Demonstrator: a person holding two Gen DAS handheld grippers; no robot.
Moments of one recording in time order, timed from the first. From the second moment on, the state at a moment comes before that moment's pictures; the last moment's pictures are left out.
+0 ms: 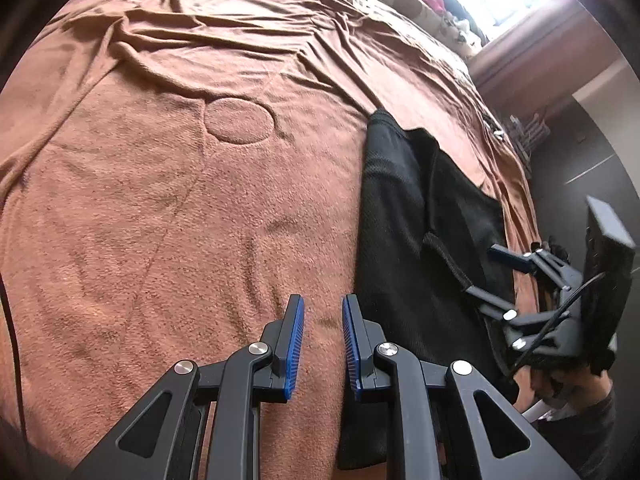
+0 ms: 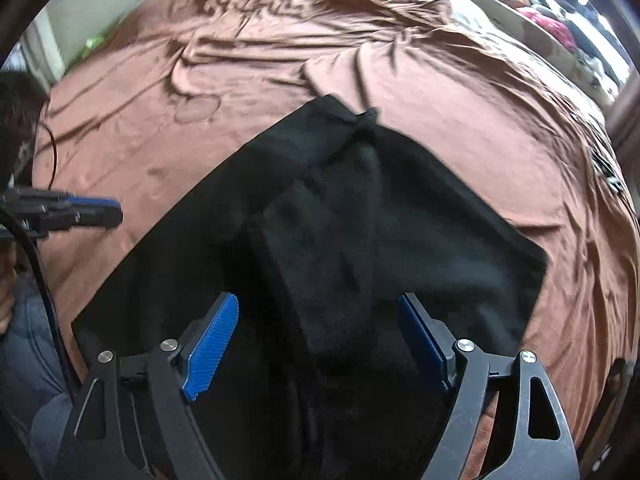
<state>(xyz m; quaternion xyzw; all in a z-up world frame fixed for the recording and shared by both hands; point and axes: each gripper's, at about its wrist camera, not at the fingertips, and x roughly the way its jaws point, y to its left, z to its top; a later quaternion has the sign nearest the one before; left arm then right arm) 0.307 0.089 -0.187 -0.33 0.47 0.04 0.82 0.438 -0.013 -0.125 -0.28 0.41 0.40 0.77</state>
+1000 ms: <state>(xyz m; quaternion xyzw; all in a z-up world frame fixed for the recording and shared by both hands) 0.315 0.085 -0.188 -0.32 0.47 0.05 0.82 0.498 -0.068 -0.117 -0.17 0.42 0.15 0.88</state>
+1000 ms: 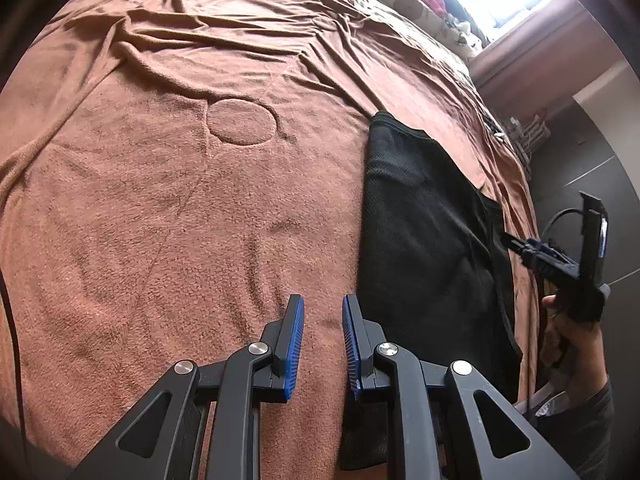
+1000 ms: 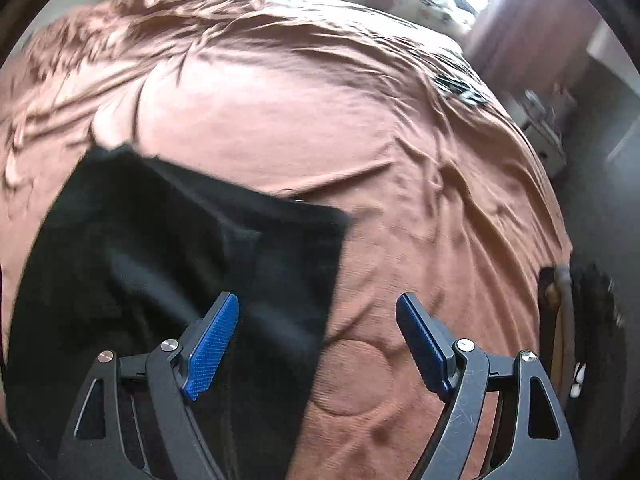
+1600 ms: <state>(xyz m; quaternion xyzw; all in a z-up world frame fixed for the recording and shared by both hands) 0.333 0.053 -0.196 -0.27 0.54 -0.02 0.80 0.452 -0.151 -0.116 -0.02 0.48 0.26 0.84</state>
